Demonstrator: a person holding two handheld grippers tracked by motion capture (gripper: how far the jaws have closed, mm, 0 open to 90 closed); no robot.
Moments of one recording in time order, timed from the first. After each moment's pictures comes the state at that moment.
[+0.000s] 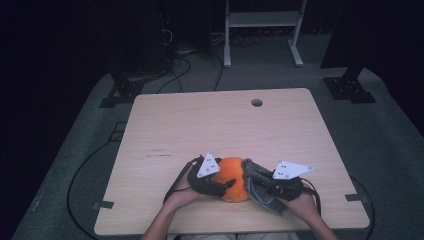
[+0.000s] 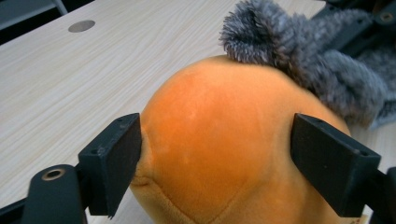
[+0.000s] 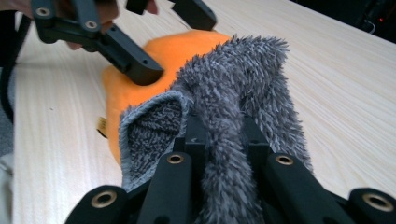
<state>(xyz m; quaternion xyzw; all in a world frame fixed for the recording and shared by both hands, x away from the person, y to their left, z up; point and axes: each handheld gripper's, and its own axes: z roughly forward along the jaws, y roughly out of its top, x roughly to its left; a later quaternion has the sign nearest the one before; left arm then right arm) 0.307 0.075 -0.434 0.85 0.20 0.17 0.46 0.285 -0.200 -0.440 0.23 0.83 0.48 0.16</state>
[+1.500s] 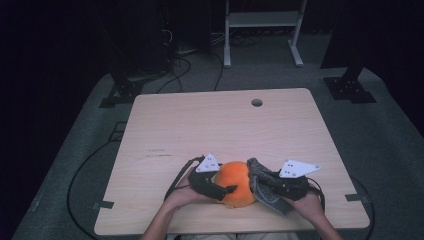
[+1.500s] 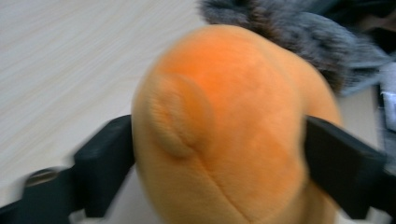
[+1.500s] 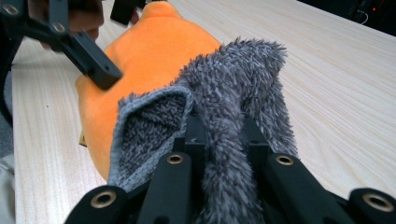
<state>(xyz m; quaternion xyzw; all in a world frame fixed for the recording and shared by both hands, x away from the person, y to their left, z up) 0.309 0.076 -0.438 0.85 0.20 0.08 0.47 0.282 -0.211 -0.436 0.24 0.83 0.48 0.16</state>
